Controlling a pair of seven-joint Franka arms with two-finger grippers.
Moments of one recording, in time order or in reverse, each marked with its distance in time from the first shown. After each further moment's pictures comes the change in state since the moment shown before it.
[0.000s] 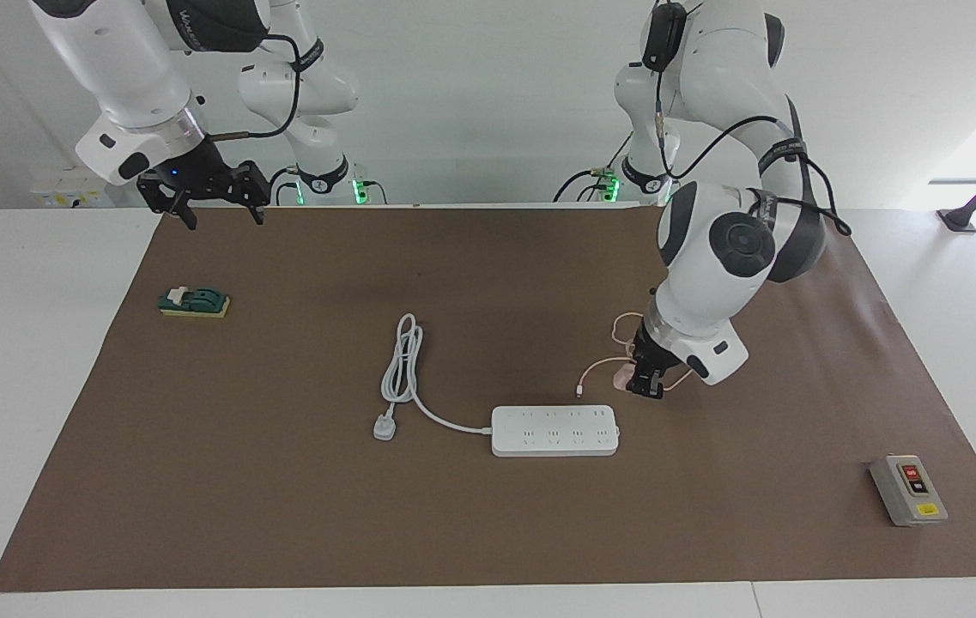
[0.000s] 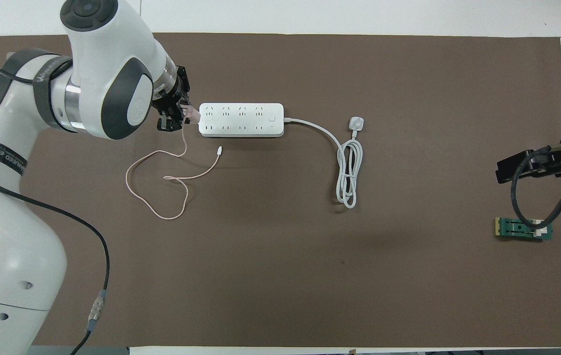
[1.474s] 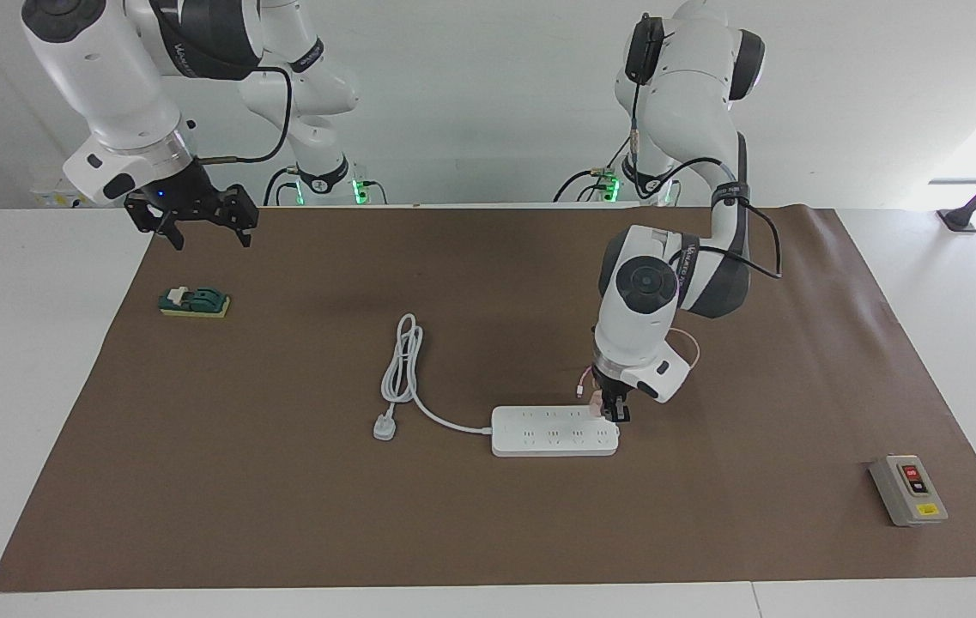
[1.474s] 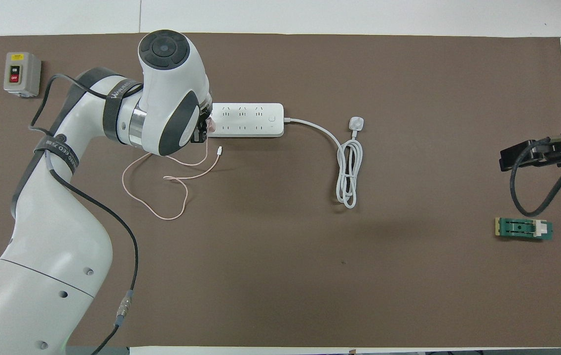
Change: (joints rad) left arm -0.067 0.065 0.004 -0.069 0.110 0.108 -0.236; right arm -0.003 0.010 -0.022 -0.033 -0.017 0.089 0.005
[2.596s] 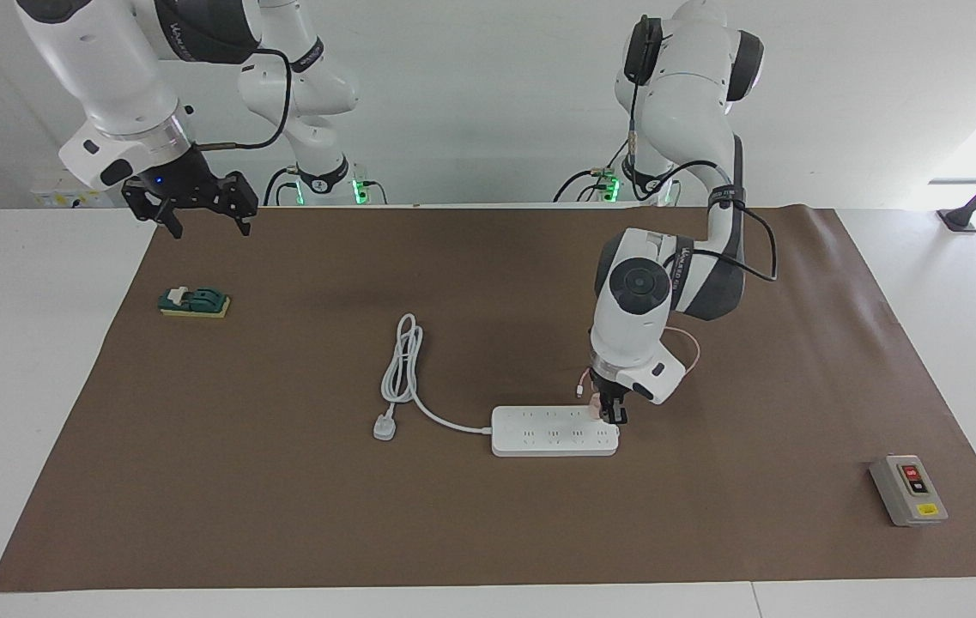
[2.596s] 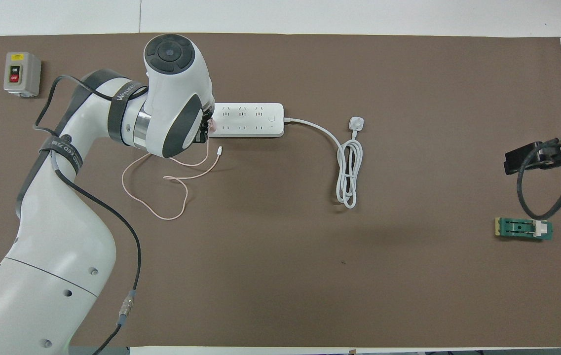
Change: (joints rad) left arm -0.005 0.005 -0.001 -0.009 0.021 0.023 0.000; right arm 0.000 -0.001 0.007 0.039 0.000 -0.055 0.000
